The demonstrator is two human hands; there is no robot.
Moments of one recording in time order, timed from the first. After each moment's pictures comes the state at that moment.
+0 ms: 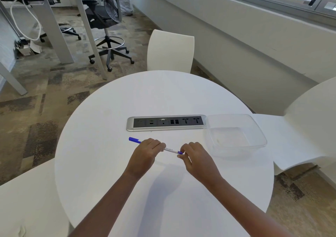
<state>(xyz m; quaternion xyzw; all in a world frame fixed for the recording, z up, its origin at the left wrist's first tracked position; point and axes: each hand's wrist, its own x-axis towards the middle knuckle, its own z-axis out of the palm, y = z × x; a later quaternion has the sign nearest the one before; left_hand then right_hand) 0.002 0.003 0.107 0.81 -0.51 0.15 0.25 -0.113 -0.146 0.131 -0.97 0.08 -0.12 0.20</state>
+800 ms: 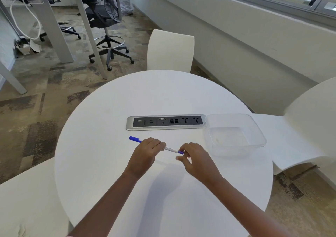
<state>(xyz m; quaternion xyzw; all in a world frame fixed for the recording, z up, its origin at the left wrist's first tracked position) 0.000 0.002 0.107 0.81 -0.51 0.16 0.25 -0.114 -0.147 0.135 -0.95 0.12 -0.06 0.30</state>
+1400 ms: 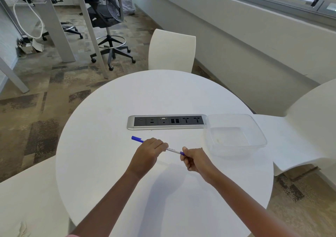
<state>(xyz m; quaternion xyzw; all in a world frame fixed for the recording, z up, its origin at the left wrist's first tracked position) -0.004 0.000 0.106 0.80 -0.52 0.15 0.25 -0.104 -0.150 0.137 -0.65 0.33 0.07 0.68</state>
